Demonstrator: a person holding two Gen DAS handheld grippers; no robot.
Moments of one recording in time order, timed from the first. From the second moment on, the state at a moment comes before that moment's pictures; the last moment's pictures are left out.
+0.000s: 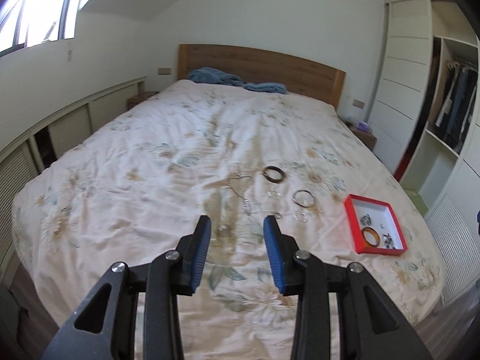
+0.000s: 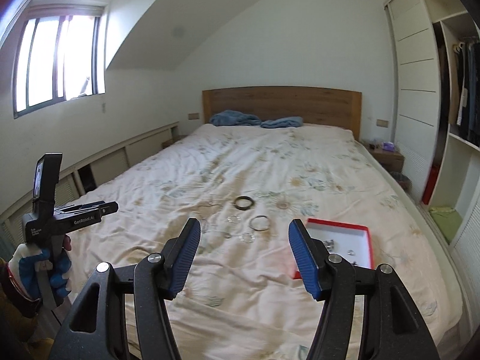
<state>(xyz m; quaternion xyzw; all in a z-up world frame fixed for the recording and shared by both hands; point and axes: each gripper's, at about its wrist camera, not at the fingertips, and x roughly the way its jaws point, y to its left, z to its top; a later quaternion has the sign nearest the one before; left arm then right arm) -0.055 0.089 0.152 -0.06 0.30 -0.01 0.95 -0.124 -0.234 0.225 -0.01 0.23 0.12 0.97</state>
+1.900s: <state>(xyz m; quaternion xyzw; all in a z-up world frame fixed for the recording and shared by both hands) 0.217 -0.018 -0.053 -0.01 0.43 -0.18 0.88 0.205 -0.213 -0.030 0.04 0.46 0.17 0.87</state>
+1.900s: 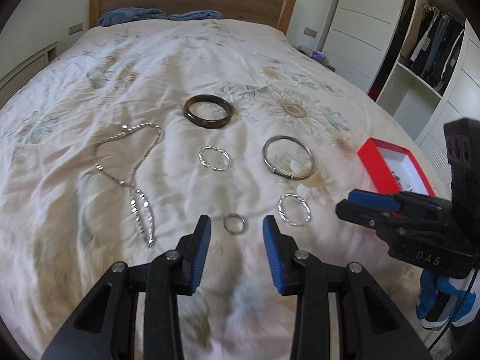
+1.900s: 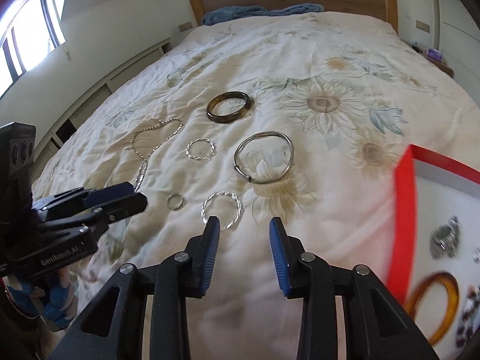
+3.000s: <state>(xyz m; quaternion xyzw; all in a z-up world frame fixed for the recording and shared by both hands) 0.243 -0.010 -0.105 -0.03 0.44 -0.19 0.88 0.245 -0.191 -0.082 -0.01 0.47 0.19 0.86</state>
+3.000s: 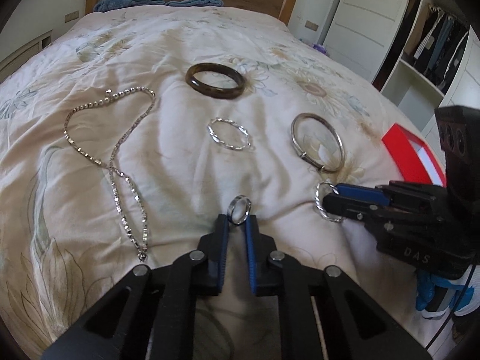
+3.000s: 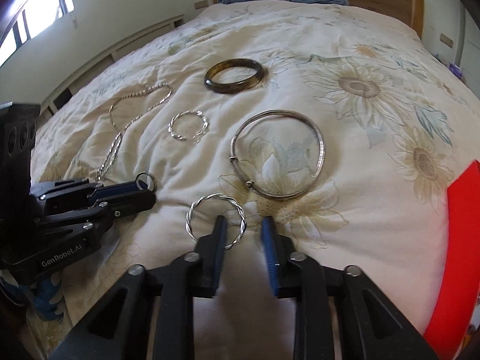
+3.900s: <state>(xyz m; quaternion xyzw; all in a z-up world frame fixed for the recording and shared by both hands) 0.250 -0.005 -0.091 -0.07 0.44 -0.21 0.87 0.239 -0.200 -0.082 0.01 0.47 0.19 0.86</state>
